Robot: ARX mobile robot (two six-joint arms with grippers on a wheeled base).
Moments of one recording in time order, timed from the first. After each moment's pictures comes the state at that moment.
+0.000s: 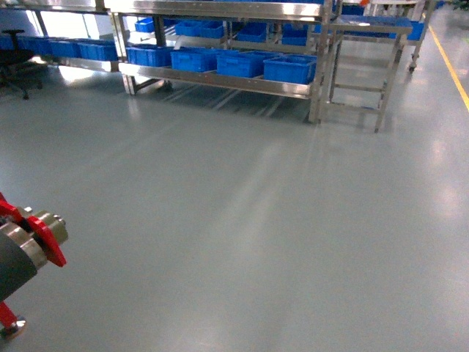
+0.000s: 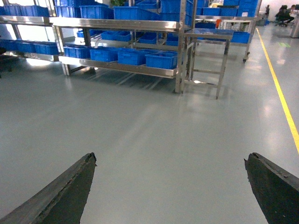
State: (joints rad) left arm -0.51 0.26 0.22 -0.09 -0.67 -0.18; right arm 0.00 0.01 0.01 0.00 0.00 0.00
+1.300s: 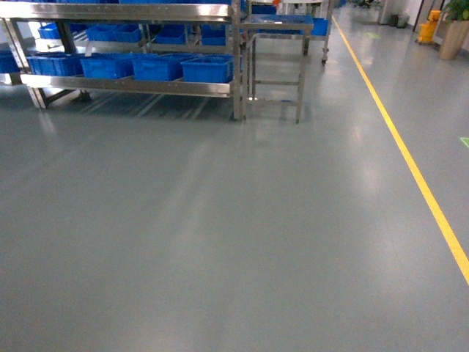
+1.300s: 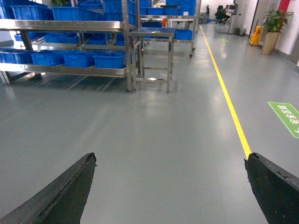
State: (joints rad) left arm -0.51 0.26 0.22 -0.09 -0.67 -0.18; right arm 0.00 0.01 0.01 0.00 0.00 0.00
